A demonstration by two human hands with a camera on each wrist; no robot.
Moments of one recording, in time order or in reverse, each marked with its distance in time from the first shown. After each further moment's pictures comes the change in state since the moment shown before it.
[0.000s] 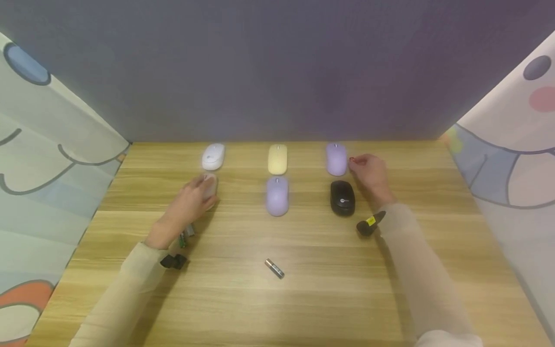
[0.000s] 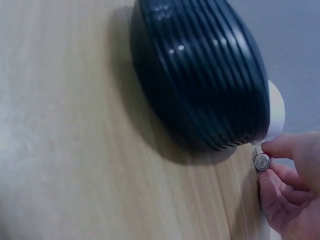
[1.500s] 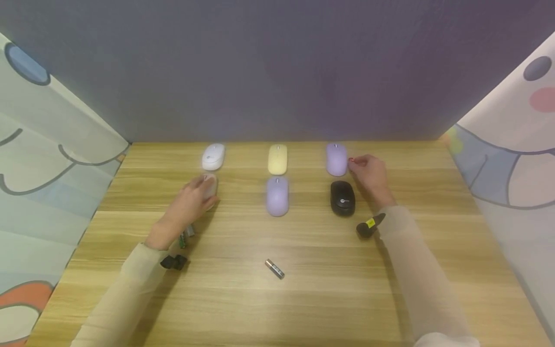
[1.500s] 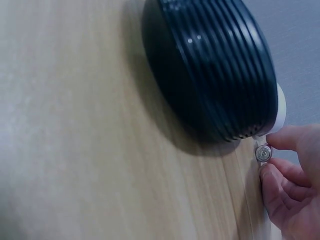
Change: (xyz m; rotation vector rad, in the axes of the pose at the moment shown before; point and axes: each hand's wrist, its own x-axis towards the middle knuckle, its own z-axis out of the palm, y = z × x) left_hand -0.001 0.002 0.002 -0.001 0.015 -0.008; right_hand -0.006 -0.001 0.000 -0.019 0.042 -0.021
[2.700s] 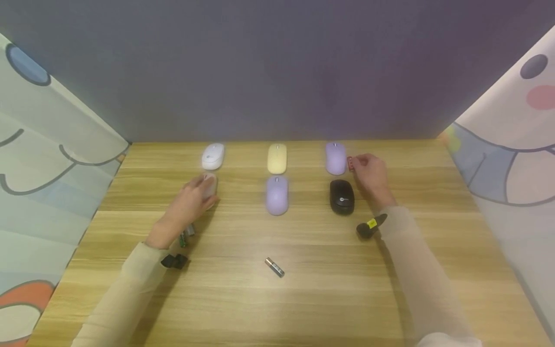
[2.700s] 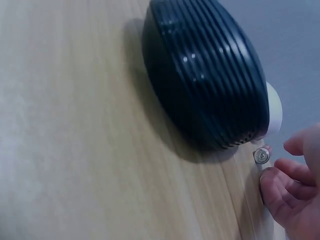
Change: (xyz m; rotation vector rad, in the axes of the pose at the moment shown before) left_hand 0.003 -0.002 0.001 0.012 0.010 0.006; right_hand -0.002 0.002 0.002 0.051 0.070 -0.016
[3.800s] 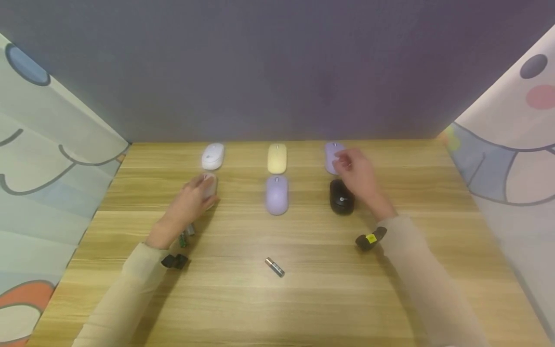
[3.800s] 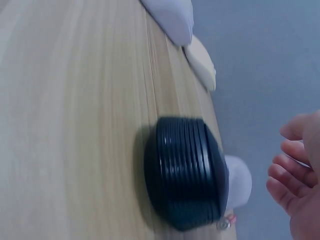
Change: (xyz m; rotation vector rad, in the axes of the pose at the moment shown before) left_hand -0.001 -0.001 0.001 0.005 0.023 0.012; right_hand -0.032 -0.047 0.001 0.100 0.035 -0.422
